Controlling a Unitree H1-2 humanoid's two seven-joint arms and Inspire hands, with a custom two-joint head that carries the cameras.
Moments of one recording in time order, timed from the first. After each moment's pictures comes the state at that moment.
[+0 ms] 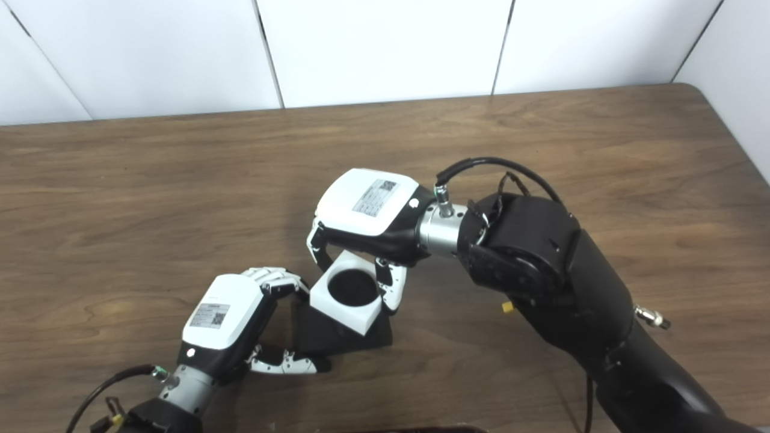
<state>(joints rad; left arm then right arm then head) 0.18 0.25 -0.39 -0.40 1.02 -0.01 -0.18 -0.44 -0.36 0.43 -0.64 -0.83 0.03 1.04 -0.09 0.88</state>
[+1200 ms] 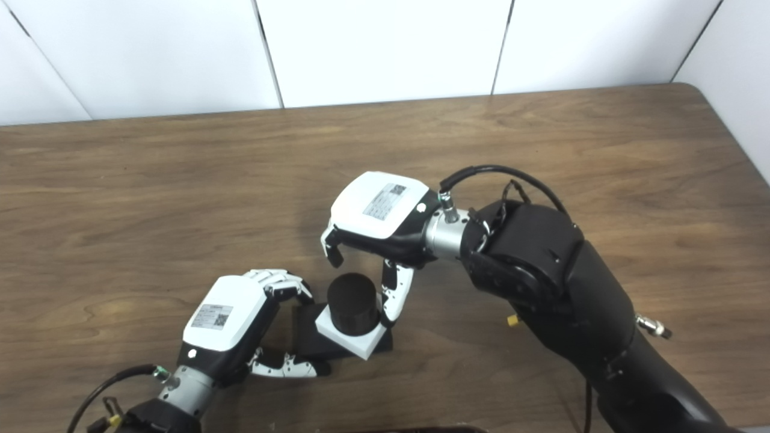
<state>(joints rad) 0.18 0.25 -0.38 -0.43 1.08 0.00 -0.25 -0.42 -0.35 0.41 -0.65 -0.93 0.03 1.09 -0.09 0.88</state>
